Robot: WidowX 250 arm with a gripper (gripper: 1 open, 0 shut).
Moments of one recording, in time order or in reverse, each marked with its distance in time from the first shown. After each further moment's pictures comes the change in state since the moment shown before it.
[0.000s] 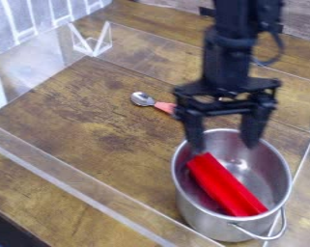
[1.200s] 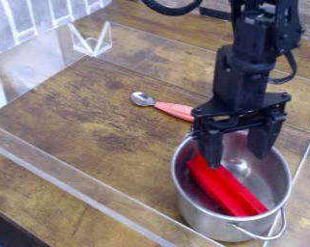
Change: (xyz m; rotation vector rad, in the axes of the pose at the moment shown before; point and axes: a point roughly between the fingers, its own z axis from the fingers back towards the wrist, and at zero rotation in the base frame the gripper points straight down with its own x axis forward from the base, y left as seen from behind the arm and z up) arm 0.010 -0.012 -0.015 -0.020 -0.052 0.123
